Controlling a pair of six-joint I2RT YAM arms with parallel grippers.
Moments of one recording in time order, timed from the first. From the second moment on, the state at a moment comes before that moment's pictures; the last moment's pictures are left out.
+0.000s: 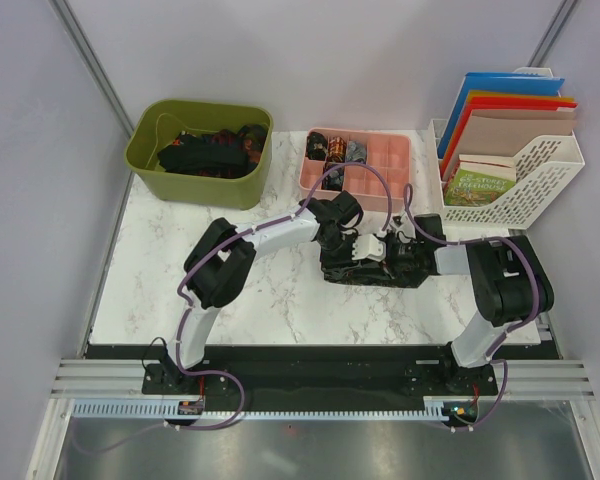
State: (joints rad) left arm -0.85 2.16 1.66 -0.78 0.39 0.78; right arm 0.14 1.70 0.62 0.19 -0.92 0.81
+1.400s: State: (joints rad) left arm -0.77 2.02 1.49 -0.64 0.50 0.71; right arm 0.15 1.85 0.81 -0.18 -0.85 0.55
